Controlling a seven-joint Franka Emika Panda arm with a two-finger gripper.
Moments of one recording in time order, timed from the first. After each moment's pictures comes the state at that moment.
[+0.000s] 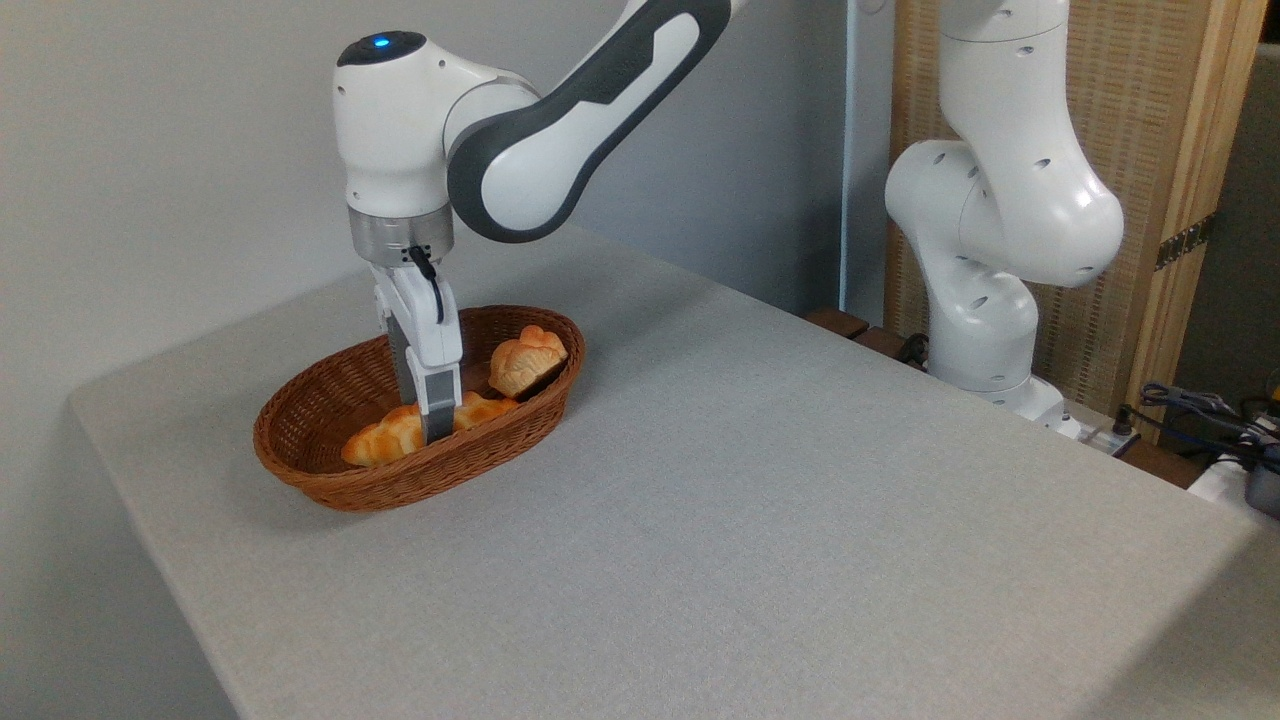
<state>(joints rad) -0.09 0.11 -0.37 -2.02 -0.06 2.28 0.58</state>
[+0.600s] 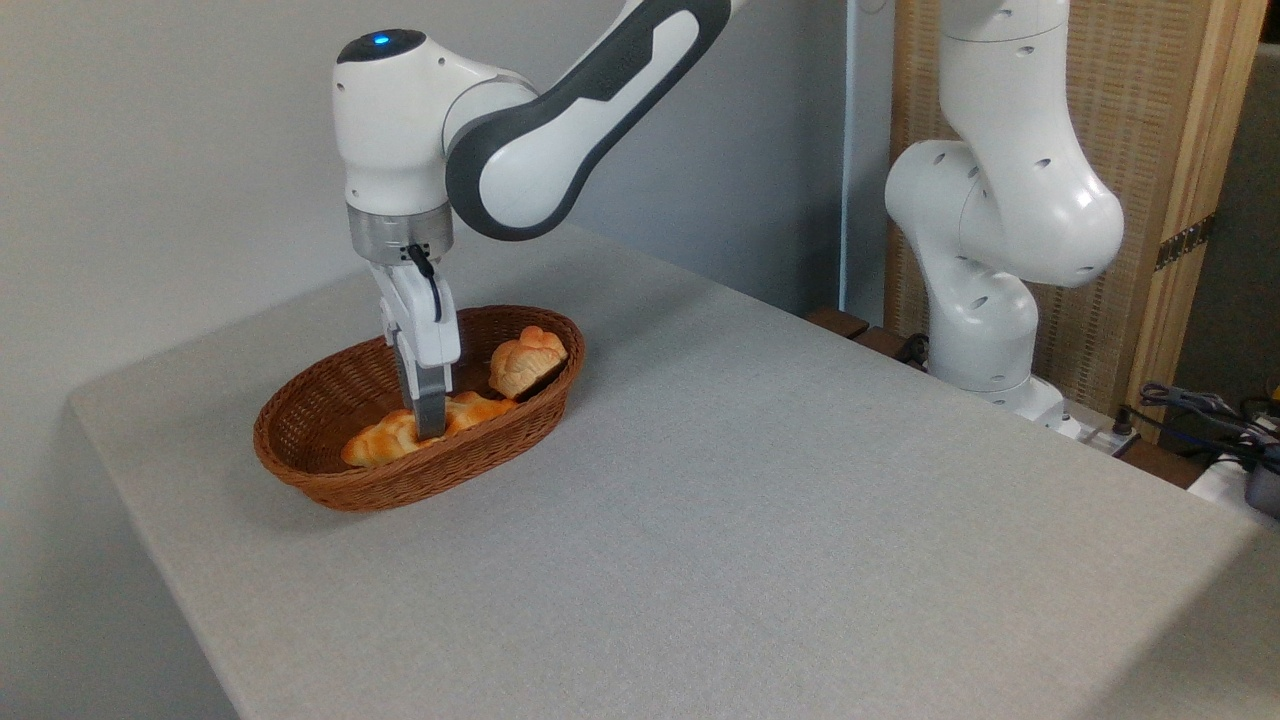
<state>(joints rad) -0.08 0.11 -0.37 -2.02 -0.04 2.28 0.58</state>
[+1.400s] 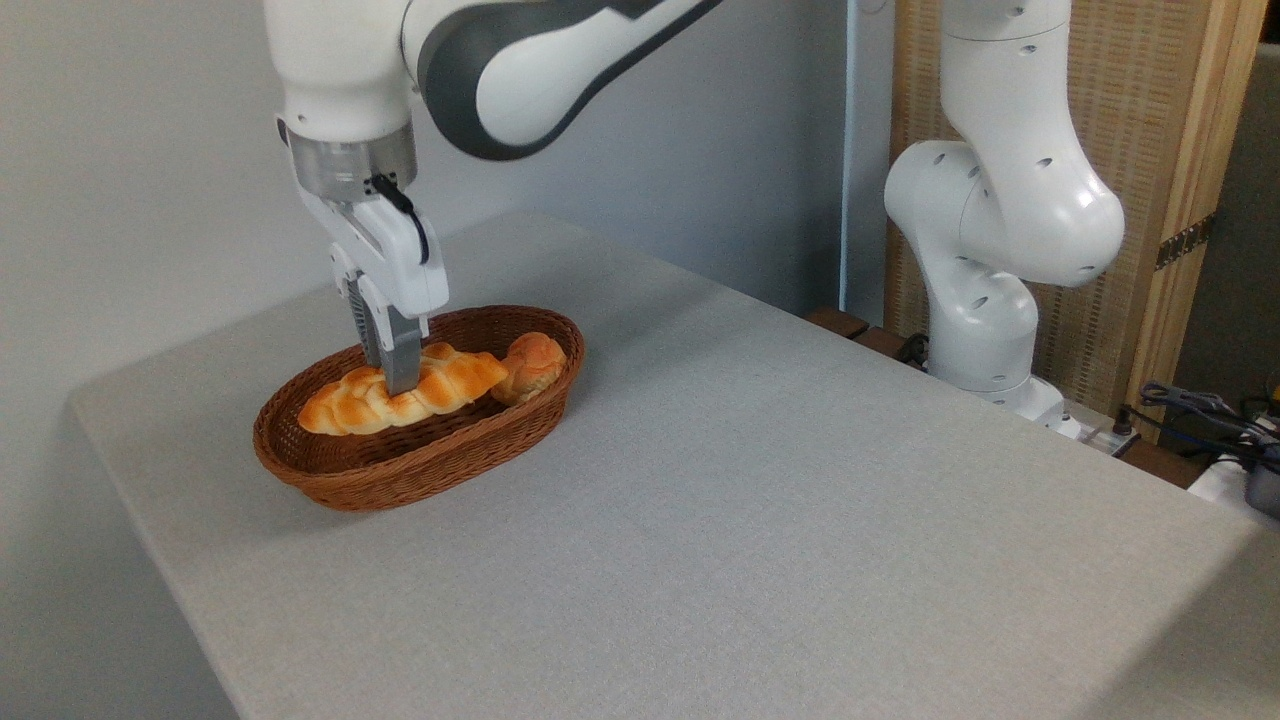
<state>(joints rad) -0.07 0.10 -0.21 -1.74 -0.18 1.95 0.59</state>
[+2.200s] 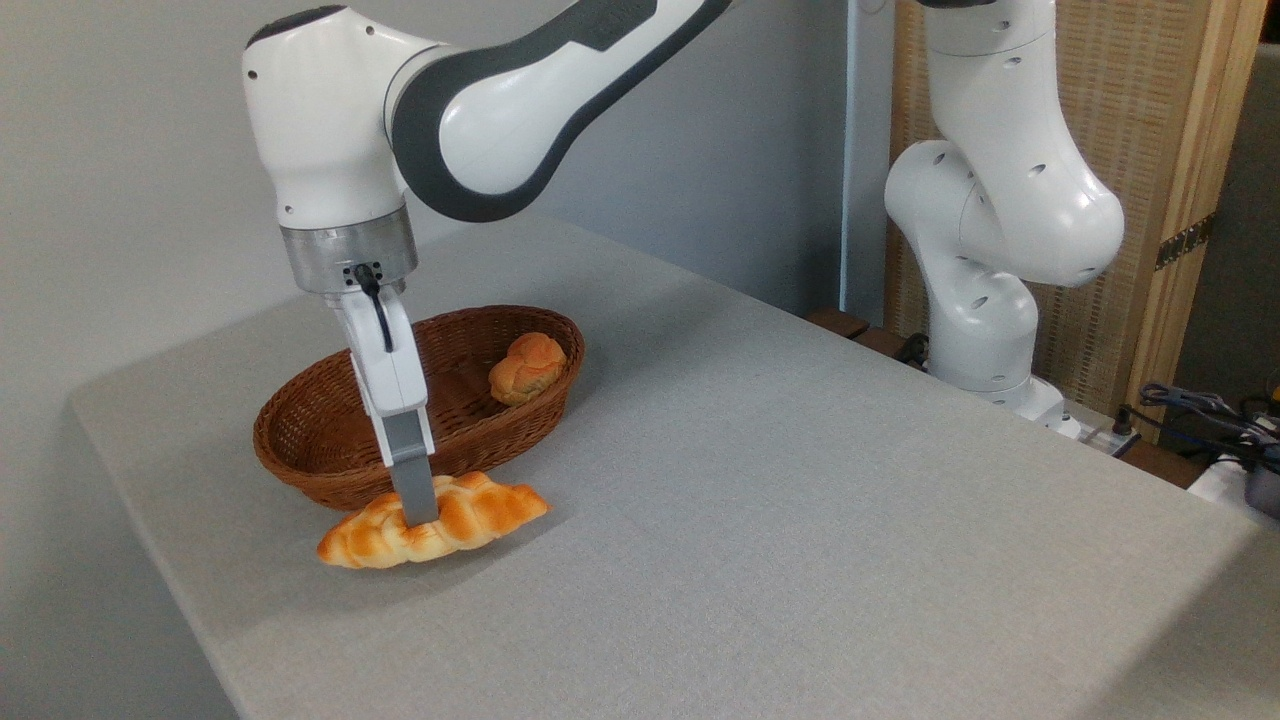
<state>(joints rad) -0.08 0.21 -0.16 -1.74 0.15 2.02 0.74</state>
